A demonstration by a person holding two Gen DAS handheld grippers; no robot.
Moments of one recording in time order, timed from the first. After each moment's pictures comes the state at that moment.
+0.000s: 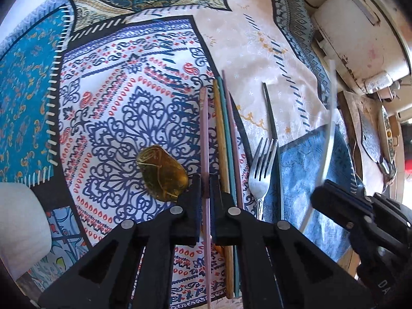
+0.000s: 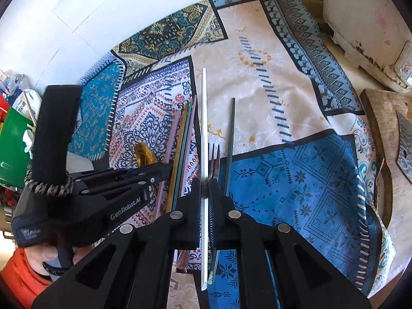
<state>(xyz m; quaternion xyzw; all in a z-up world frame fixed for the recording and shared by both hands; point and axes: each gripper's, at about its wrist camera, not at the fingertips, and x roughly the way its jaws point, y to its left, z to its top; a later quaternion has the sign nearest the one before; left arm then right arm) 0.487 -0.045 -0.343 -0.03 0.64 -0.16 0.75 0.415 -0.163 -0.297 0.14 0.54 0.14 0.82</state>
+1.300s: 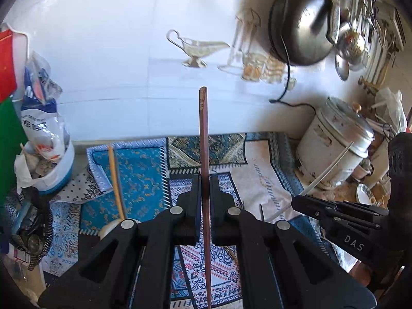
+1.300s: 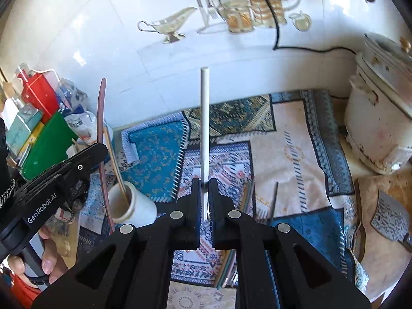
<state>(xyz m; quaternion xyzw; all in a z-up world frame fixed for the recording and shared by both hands) 0.400 0.072 -0.129 -0.06 0.35 -0.08 0.93 0.392 -0.106 -0.162 0.09 0.40 0.20 0.89</state>
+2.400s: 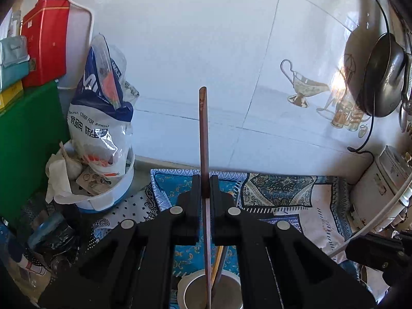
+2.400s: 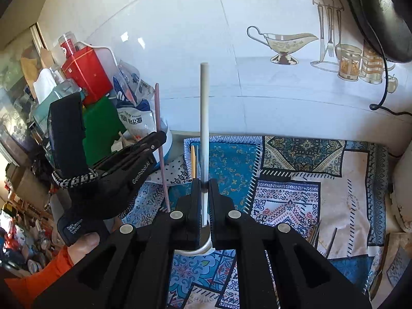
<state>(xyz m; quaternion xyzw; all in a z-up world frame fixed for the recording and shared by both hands) 0.450 0.193 -0.159 -0.10 0.30 0.05 0.95 0.400 0.021 -0.129 0.03 0.38 0.30 0.88</state>
